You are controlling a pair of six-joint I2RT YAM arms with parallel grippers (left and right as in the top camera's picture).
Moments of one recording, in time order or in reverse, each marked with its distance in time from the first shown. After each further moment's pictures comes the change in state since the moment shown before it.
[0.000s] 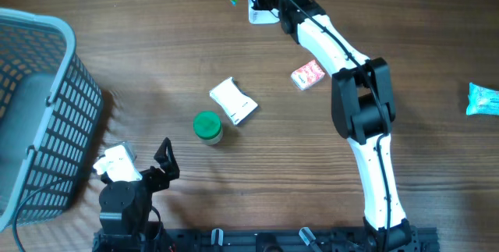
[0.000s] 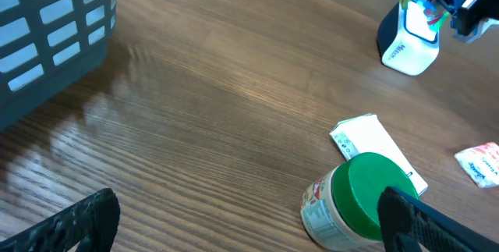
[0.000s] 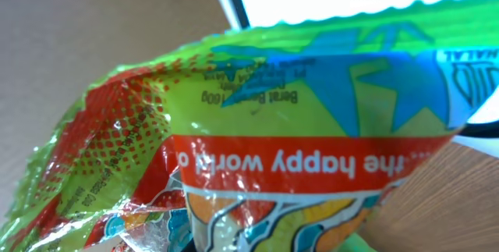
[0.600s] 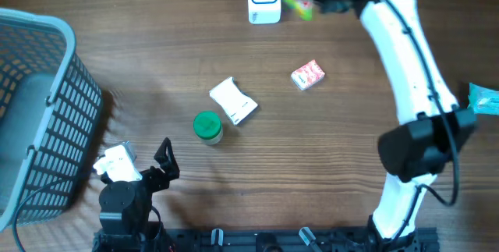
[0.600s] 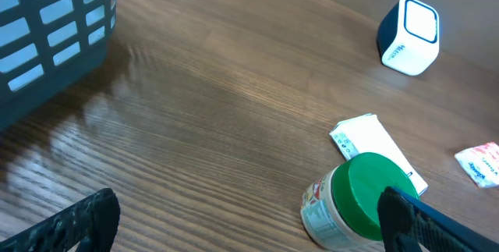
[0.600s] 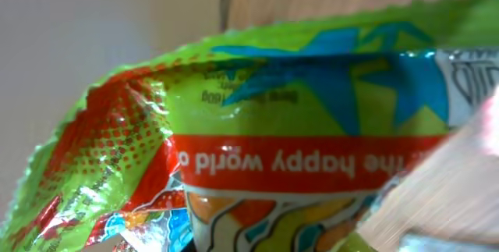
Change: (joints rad) left arm 0.000 0.000 0.000 0.000 0.000 0.000; right arm -0.117 -0.468 0.065 -1.041 0.288 -0.452
